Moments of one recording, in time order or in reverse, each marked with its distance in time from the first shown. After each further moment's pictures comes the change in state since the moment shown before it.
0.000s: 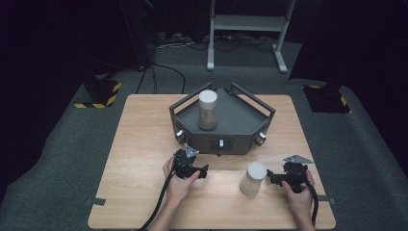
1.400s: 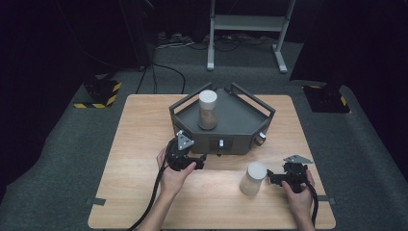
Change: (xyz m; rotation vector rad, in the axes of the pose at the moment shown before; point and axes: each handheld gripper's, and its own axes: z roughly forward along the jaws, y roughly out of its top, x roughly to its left) left arm 0.008 0.017 -0.051 -0.145 -0.019 0.025; right arm 0.000 0.000 0.000 0.000 0.000 0.000
